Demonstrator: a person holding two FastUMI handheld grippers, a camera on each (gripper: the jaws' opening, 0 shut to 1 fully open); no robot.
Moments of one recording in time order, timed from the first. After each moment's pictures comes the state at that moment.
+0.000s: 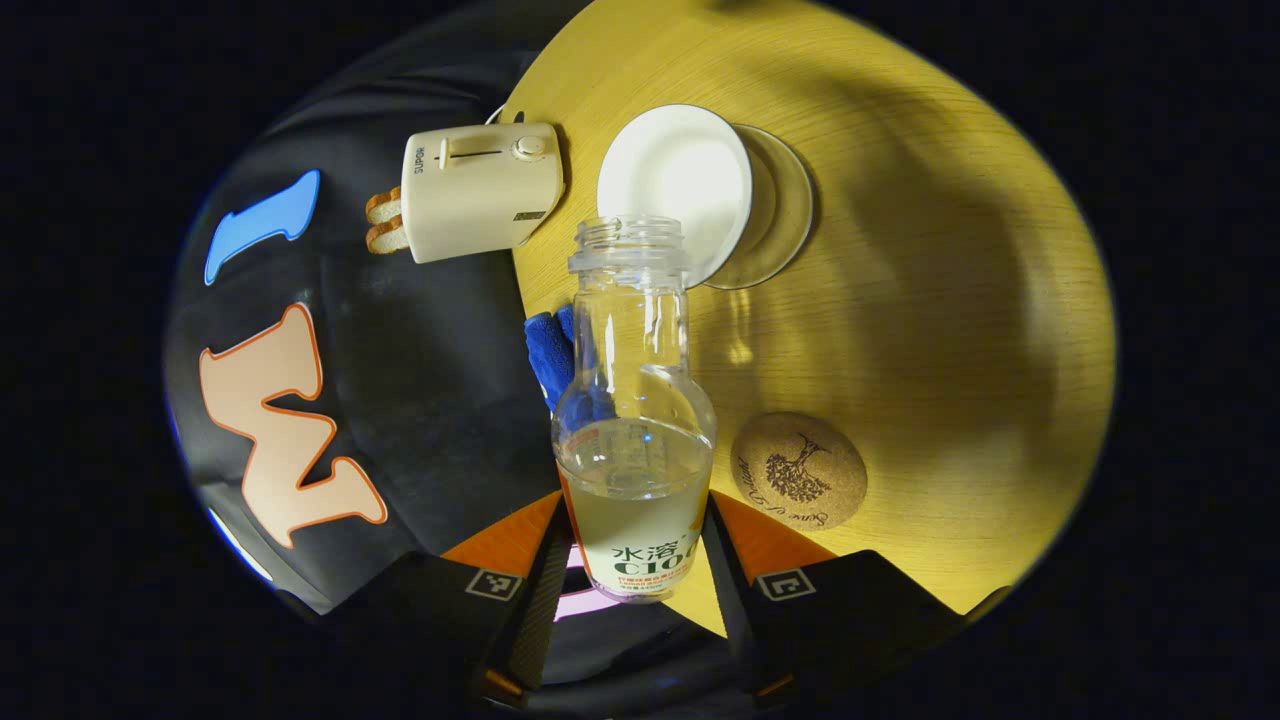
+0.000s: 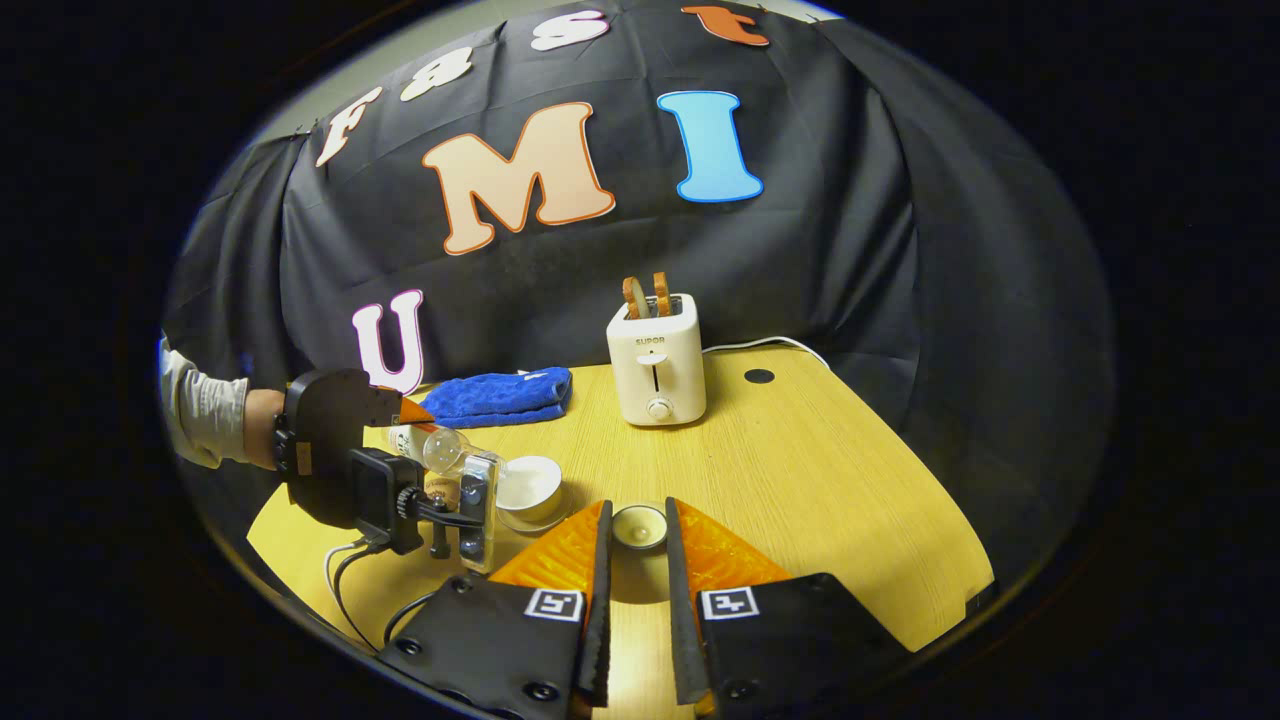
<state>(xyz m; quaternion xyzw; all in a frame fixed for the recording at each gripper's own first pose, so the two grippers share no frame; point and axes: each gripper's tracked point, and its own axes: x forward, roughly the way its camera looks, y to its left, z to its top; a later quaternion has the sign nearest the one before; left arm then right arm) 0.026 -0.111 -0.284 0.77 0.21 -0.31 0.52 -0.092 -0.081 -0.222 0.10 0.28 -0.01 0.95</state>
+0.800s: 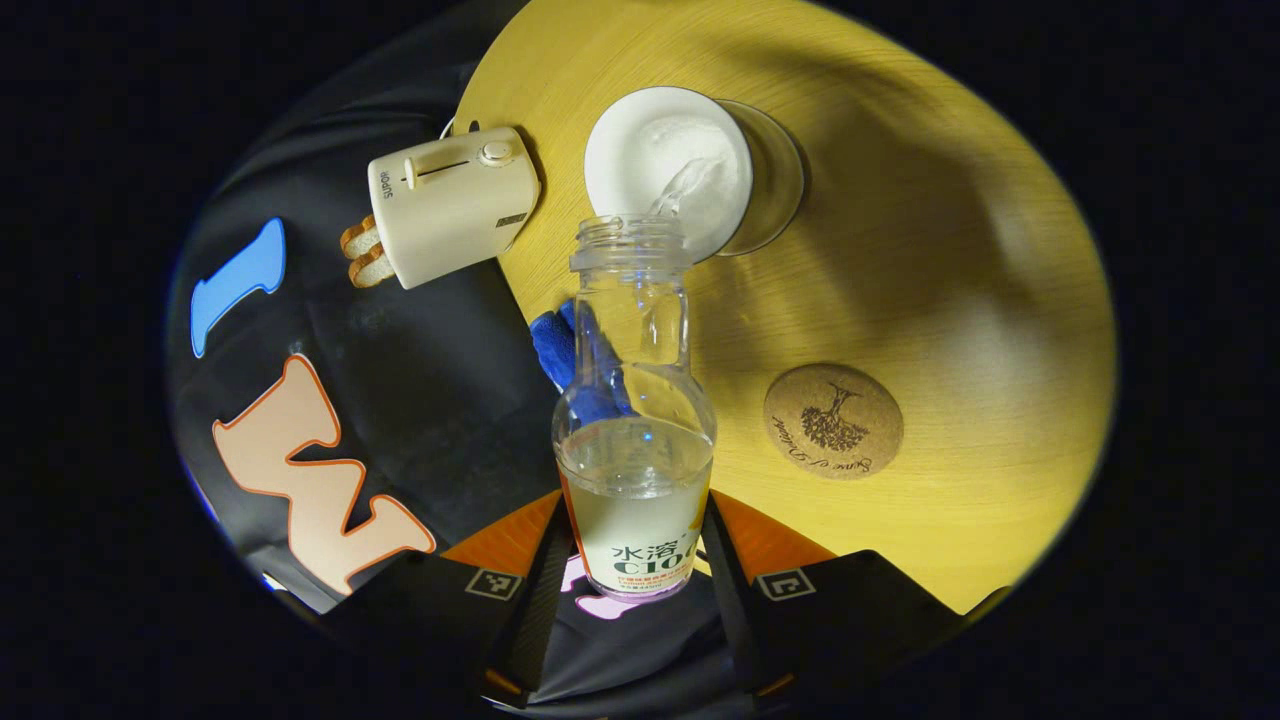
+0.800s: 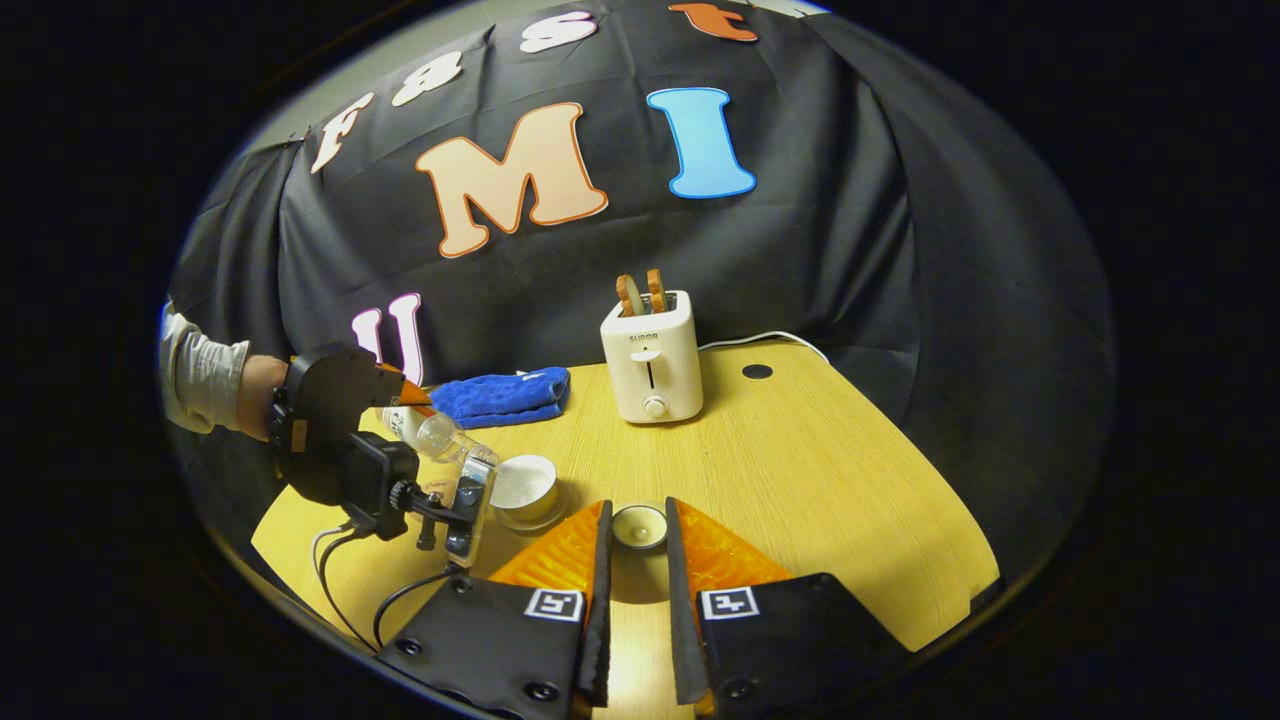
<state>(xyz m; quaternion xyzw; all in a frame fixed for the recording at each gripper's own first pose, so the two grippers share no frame) 0.040 -0.112 -0.257 0.82 0.19 -0.30 0.44 -0.095 -0.086 -0.228 0.11 0.28 0.00 0.95</state>
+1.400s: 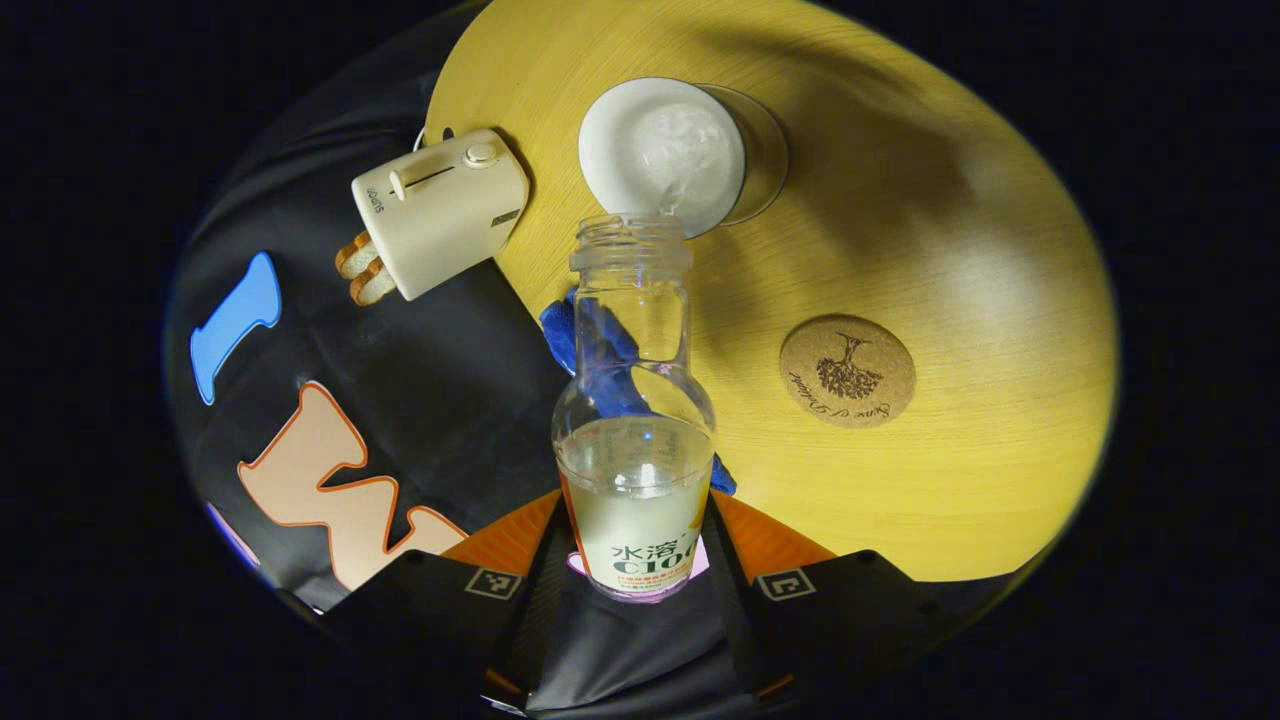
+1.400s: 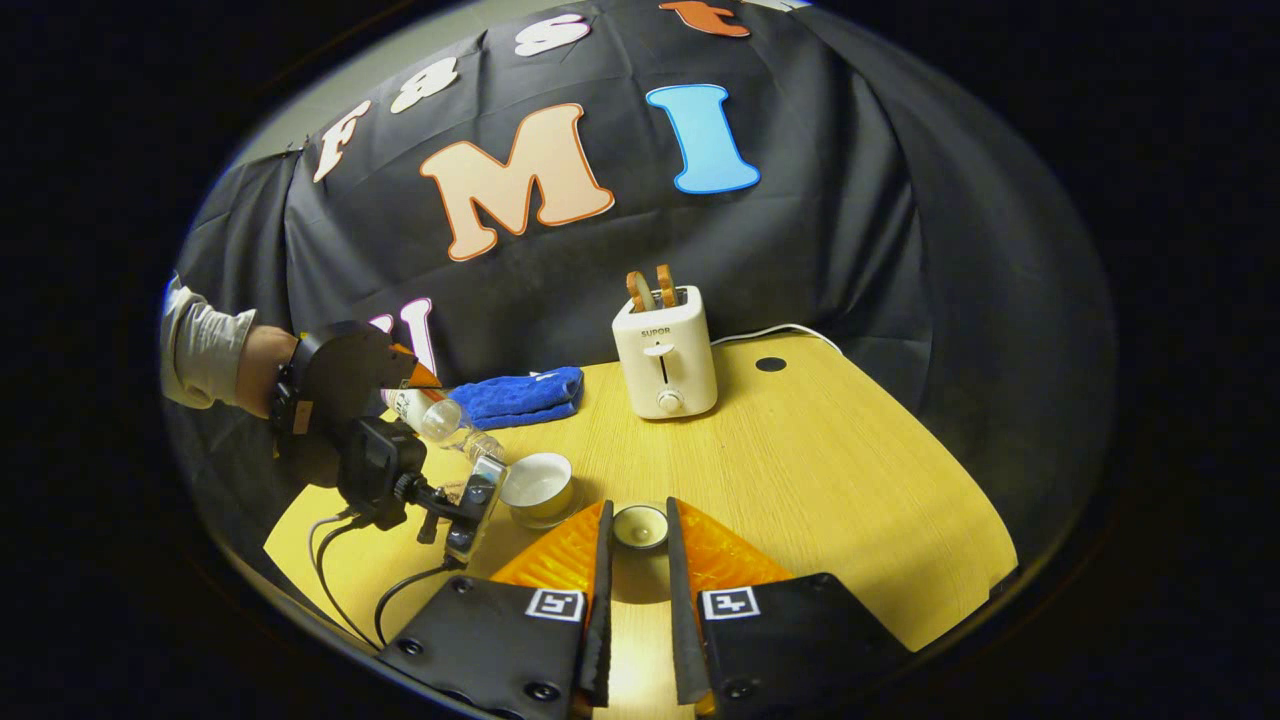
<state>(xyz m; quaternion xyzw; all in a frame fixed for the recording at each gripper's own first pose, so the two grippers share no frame) 0.045 -0.112 -0.229 0.86 0.19 -0.28 0.39 -0.098 -0.078 -0.234 0.13 0.28 0.01 0.95</state>
